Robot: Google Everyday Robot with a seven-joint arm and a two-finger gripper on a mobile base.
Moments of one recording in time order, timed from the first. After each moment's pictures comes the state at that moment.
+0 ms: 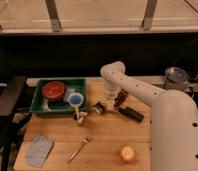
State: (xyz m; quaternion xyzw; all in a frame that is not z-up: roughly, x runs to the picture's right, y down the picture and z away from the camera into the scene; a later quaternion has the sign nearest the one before) arm 0.071 0.114 0.893 -0.41 -0.02 0.01 0.91
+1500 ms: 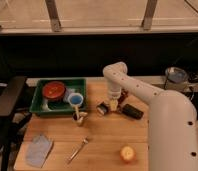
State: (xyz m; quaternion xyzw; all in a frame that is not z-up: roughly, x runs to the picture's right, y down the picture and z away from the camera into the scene) arm 0.093 0.117 0.904 -0.43 0.00 0.01 0.90
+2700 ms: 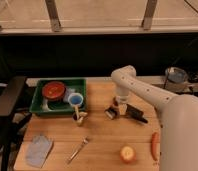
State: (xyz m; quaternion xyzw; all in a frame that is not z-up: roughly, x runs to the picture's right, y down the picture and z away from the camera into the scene) arm 0.160 0.134 0.887 -0.42 0.03 0.01 0.91
